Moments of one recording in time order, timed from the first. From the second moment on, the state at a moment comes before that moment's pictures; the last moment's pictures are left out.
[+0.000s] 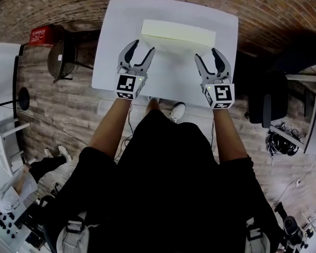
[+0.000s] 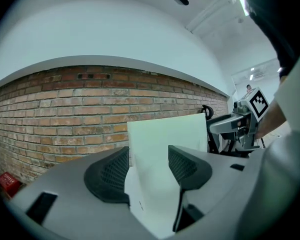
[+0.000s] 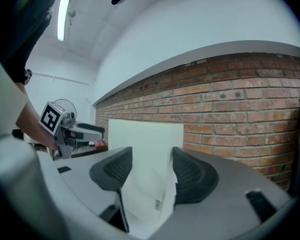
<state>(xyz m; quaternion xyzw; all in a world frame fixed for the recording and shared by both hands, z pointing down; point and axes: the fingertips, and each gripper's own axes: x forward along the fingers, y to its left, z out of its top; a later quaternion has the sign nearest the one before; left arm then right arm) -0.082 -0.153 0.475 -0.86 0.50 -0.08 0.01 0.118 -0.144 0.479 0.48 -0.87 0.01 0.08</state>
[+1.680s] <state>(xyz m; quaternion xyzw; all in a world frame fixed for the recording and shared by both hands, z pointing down) -0.035 -0.044 0.319 -0.94 0.34 -0.03 0.04 0.042 -0.037 0.316 0.44 -0.90 0.01 -0.01</state>
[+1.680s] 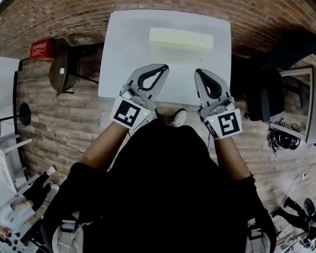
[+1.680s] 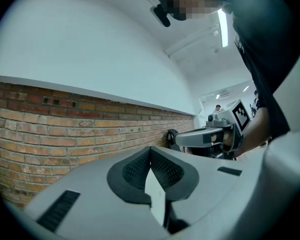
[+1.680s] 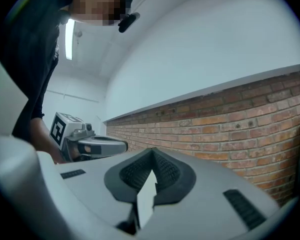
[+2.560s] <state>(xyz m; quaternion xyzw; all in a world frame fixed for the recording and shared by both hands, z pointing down) -0.035 -0.036 0.314 -0.95 0.31 -0.01 0.01 0.039 -0.028 0.306 0.45 -0.89 0.01 -0.01</state>
